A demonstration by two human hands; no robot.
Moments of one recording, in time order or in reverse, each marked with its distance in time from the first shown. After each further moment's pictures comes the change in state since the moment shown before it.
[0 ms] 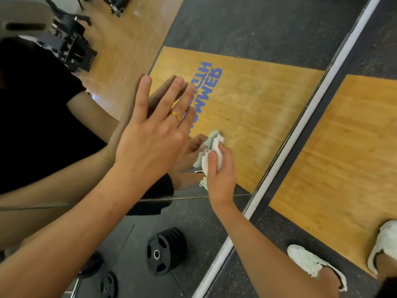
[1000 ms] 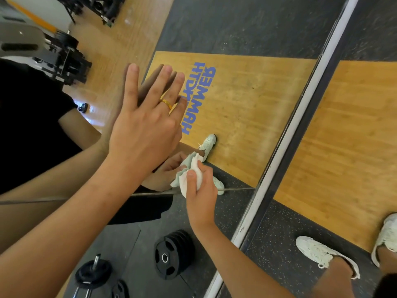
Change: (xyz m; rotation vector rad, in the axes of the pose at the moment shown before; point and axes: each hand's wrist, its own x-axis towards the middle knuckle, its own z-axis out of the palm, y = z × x) left_hand -0.006 -0.003 0.003 0.006 0.010 0.018; right_hand -0.086 -0.005 0.018 0.169 -0.071 0.146
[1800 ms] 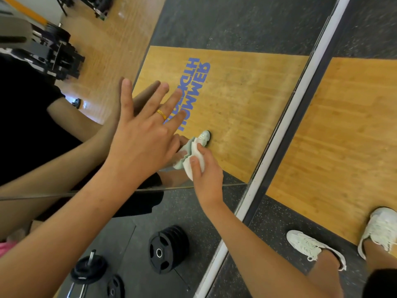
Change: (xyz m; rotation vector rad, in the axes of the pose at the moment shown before) left_hand -0.006 0.025 0.002 -0.178 -0.050 0.003; right_hand 0.054 0.003 -0.039 -0.165 -0.127 -0.127
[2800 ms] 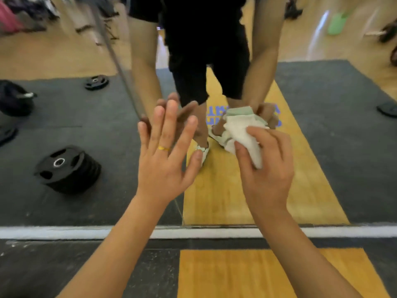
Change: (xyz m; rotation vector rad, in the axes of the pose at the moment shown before) left_hand -0.032 0.233 0.206 -0.052 0.547 -1.260; right_hand 0.177 0.049 -0.086 -0.355 -0.495 -1.267
